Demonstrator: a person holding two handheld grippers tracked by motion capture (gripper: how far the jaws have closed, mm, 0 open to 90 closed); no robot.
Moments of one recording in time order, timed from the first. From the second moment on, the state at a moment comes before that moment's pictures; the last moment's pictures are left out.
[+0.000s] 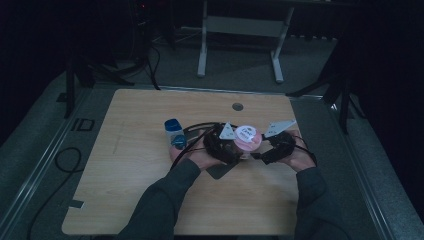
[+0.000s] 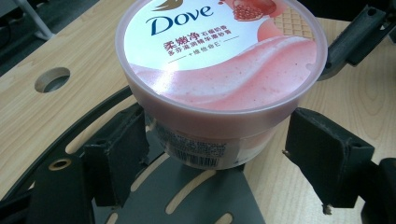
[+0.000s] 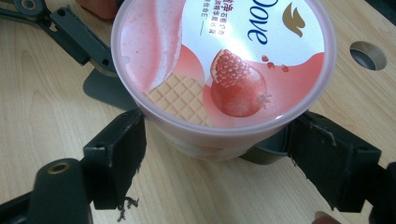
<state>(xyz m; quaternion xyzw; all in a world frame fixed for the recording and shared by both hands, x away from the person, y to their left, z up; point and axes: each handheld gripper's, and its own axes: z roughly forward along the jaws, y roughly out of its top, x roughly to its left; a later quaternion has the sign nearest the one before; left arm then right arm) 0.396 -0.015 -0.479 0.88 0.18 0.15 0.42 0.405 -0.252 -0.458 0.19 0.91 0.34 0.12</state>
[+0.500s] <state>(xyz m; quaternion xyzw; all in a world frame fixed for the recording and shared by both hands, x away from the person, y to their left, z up) 0.407 -0.018 -0.483 0.88 0.20 0.16 0.41 0.424 -0.247 -0.464 0.20 0.92 0.32 0.11</state>
